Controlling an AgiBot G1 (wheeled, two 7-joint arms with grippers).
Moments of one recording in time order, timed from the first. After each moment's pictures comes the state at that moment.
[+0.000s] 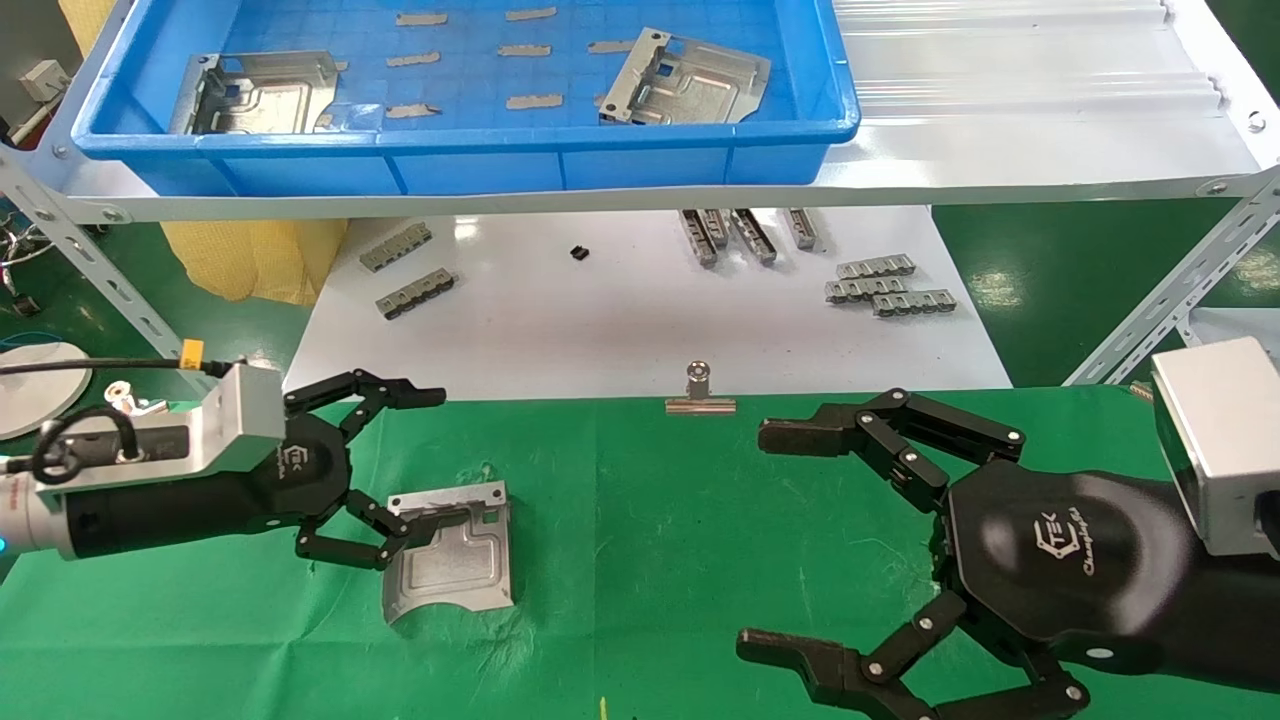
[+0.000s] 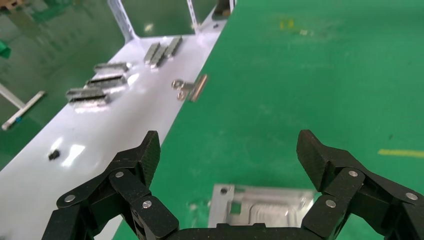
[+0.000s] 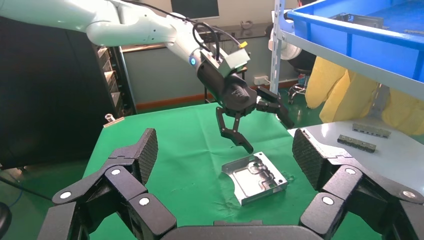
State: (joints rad) left arm -1.47 0.86 0.62 -0.40 1.00 1.55 0.49; right arm 1.09 -0.58 -0.37 1.26 -0.67 -1.46 0.14
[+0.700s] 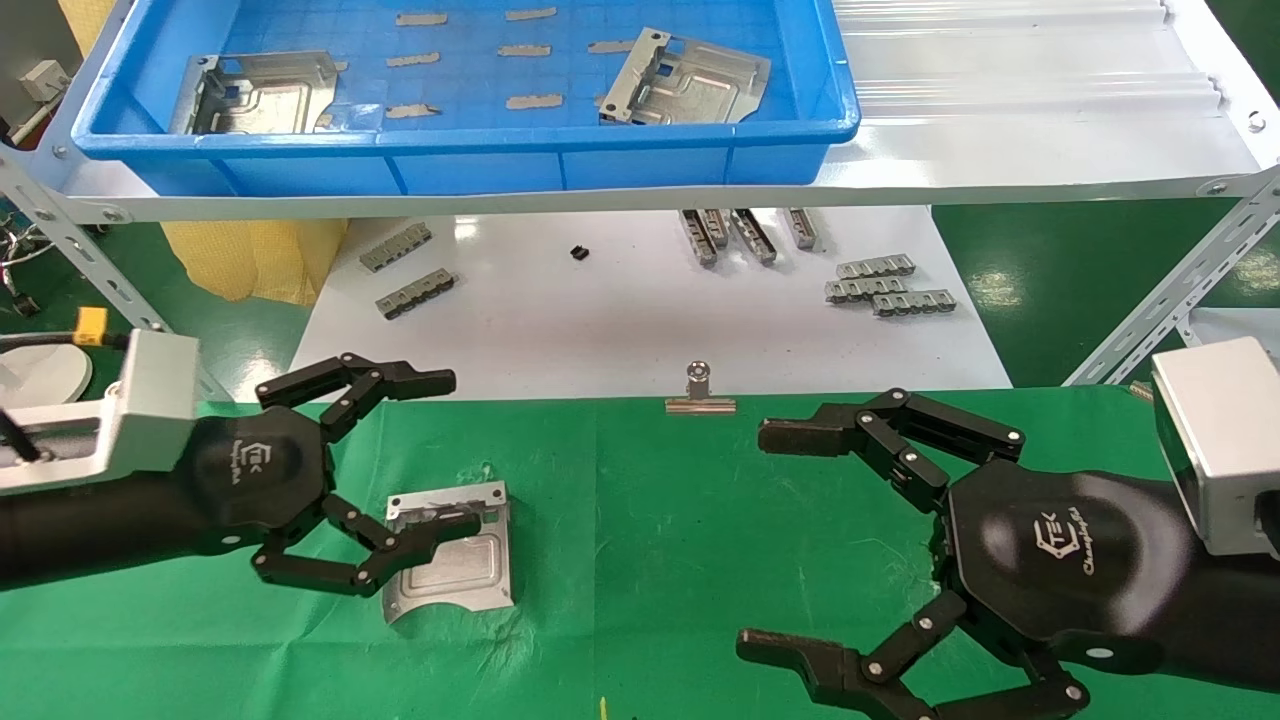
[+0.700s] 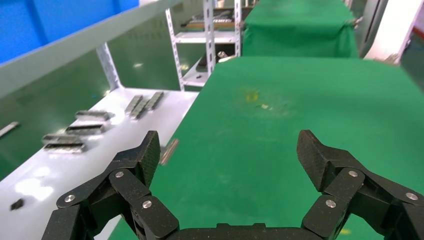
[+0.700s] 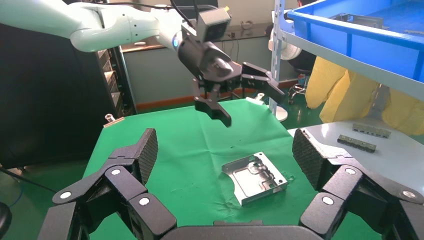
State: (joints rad) left arm -1.27 0.73 0.44 -0.85 0.86 1.52 0.14; right arm 1.09 -0.58 -0.37 1.26 -0.67 -1.46 0.14
